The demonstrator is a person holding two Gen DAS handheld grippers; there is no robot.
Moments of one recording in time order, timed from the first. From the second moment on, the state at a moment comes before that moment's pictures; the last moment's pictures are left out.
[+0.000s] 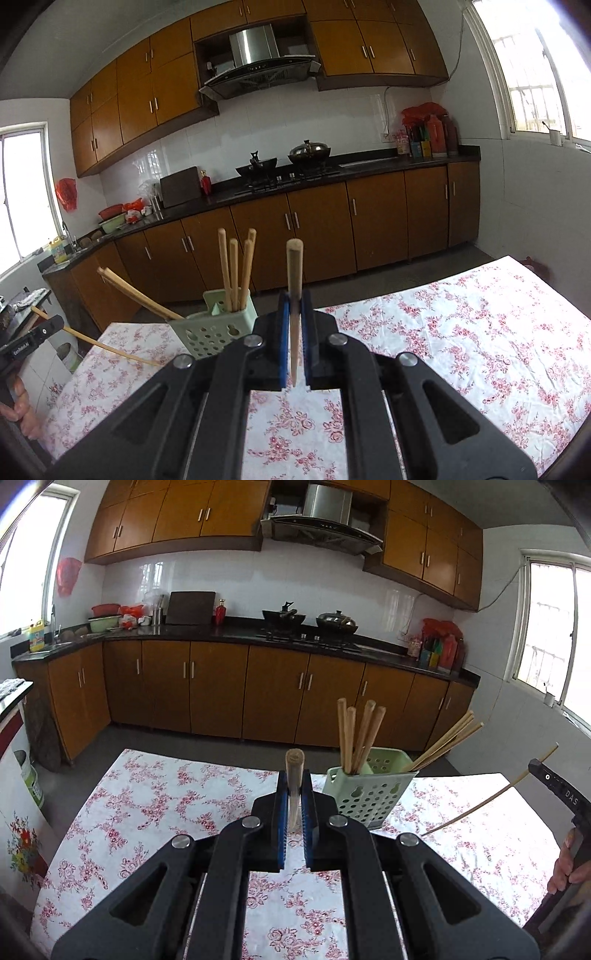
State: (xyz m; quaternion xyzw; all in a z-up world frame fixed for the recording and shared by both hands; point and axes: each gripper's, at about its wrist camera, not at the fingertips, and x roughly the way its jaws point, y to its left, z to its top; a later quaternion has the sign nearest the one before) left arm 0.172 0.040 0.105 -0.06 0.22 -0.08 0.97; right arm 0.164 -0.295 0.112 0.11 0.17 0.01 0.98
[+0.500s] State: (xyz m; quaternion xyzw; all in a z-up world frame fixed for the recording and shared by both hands) left arm 0.181 -0.005 0.185 -0.08 0.16 -0.15 0.97; right arm 0.151 -0.278 0.205 0.13 0.08 0.10 0.98
